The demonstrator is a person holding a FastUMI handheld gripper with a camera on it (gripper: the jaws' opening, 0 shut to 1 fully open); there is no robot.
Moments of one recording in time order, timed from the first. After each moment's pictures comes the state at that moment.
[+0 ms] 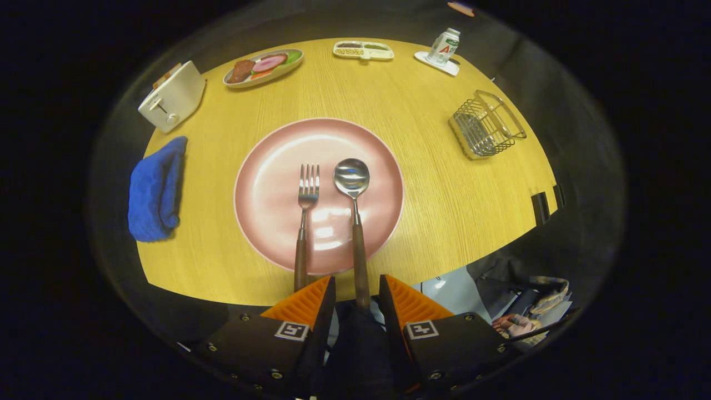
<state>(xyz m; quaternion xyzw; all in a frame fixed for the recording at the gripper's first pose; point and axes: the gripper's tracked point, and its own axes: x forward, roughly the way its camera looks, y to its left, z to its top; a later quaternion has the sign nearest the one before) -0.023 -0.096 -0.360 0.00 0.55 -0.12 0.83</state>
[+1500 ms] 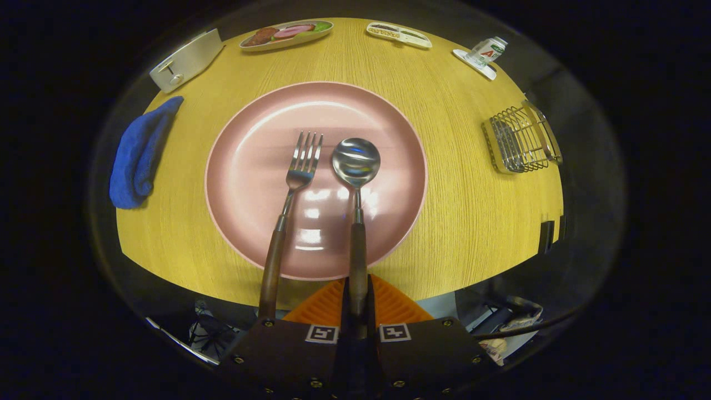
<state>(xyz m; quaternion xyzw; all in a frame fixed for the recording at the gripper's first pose) -0.004 -0.115 -0.376 -0.08 0.56 -0.09 0.82</state>
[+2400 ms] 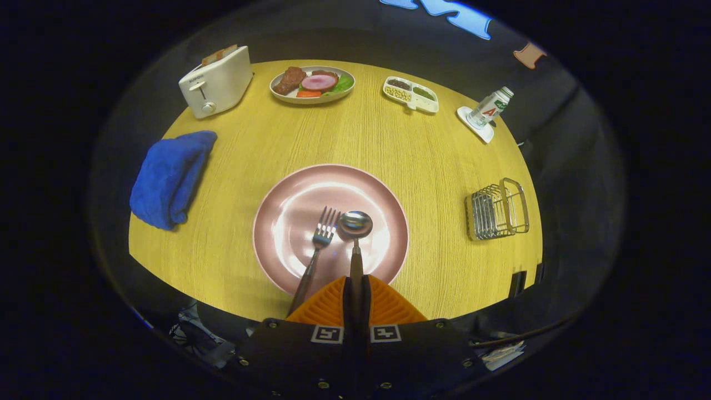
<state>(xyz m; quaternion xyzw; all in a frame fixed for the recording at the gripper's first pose) 0.041 -0.093 -0.301 -0.13 0.47 -0.05 0.87</state>
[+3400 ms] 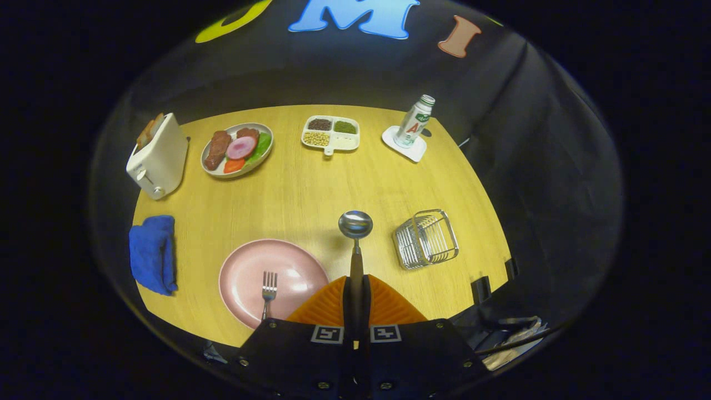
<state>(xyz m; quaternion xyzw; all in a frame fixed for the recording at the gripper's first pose) 0.077 -0.202 -0.193 -0.05 0.40 -0.17 0.90</state>
